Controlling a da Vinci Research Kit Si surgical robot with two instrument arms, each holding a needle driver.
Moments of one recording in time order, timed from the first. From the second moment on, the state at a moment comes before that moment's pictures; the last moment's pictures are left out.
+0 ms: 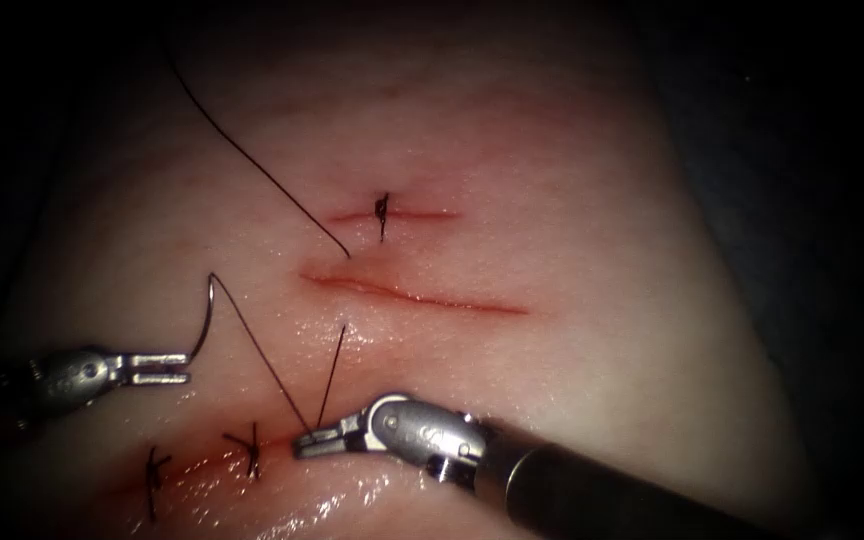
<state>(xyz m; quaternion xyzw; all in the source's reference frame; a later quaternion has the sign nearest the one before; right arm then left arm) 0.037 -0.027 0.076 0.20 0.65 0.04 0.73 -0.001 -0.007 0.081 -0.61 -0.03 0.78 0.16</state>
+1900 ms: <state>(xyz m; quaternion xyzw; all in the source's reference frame) 0.036 -0.027 0.078 0.22 0.62 0.04 0.75 0.002 -0.002 0.085 -0.59 0.04 0.78 0.23</state>
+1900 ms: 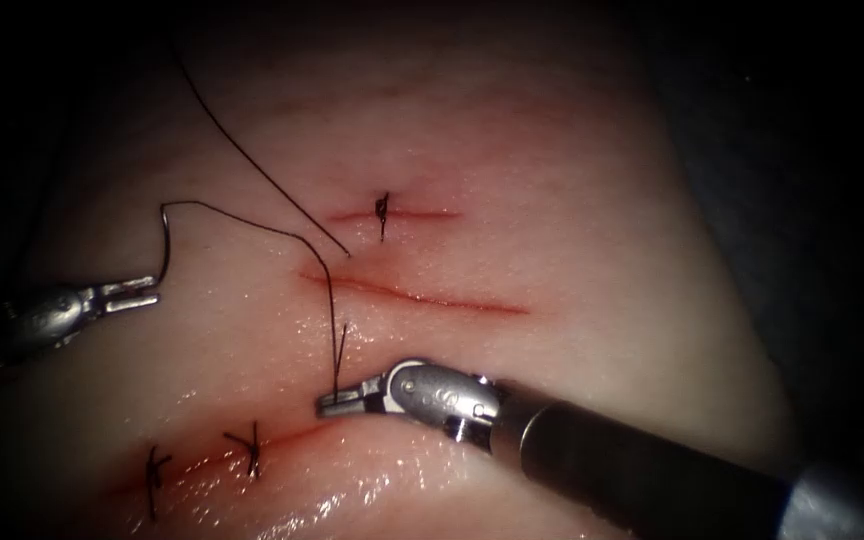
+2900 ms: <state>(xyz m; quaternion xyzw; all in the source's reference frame) 0.034 -0.022 0.078 0.15 0.63 0.06 0.76 0.003 -0.002 0.086 -0.58 0.04 0.78 0.22</state>
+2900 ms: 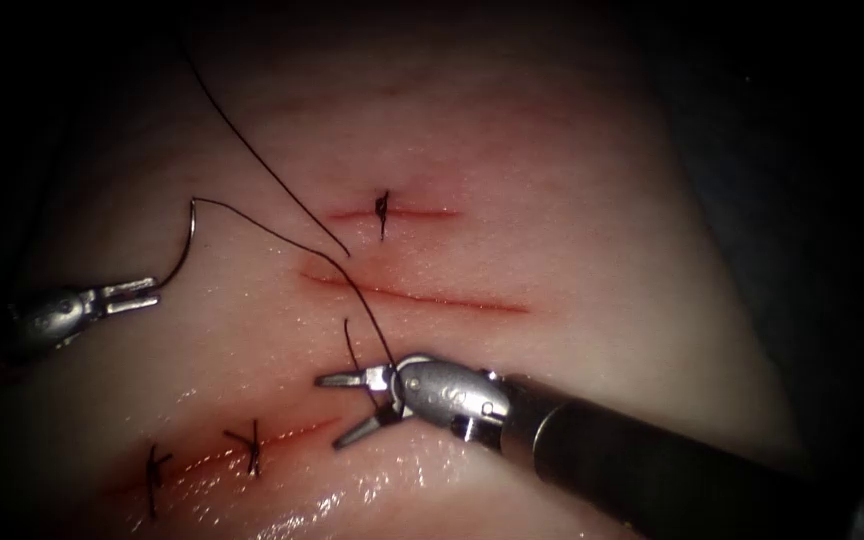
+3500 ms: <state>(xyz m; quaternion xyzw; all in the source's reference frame) 0.034 -0.018 0.088 0.11 0.62 0.06 0.78 0.007 -0.001 0.086 -0.54 0.08 0.80 0.25</state>
